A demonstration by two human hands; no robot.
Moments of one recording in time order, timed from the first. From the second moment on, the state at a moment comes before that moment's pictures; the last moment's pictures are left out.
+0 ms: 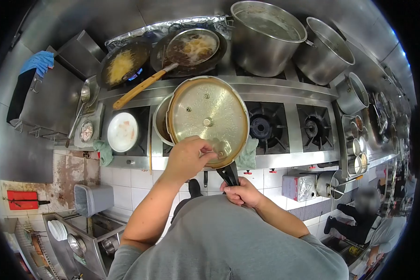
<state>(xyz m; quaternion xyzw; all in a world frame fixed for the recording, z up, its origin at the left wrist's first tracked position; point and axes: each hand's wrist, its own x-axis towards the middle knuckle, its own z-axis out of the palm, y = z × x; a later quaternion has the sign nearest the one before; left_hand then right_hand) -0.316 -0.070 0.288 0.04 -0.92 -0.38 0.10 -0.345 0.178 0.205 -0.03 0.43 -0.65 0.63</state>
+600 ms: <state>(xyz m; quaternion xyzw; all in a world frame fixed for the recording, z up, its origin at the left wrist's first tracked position) -0.288 -0.025 0.276 -0.03 -0.93 -0.34 0.15 -0.343 0.181 0.208 0.01 0.41 -0.68 0.61</state>
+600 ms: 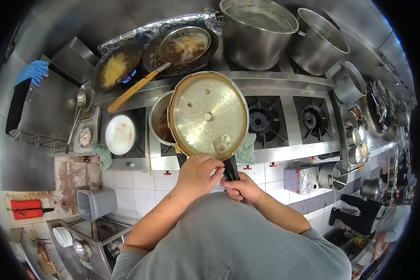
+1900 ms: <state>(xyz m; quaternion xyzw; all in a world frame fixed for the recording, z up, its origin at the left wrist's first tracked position) -0.277 -0.009 0.259 -0.01 -0.89 -0.38 0.24 -0.339 0.182 0.211 0.04 0.43 -0.69 0.58</state>
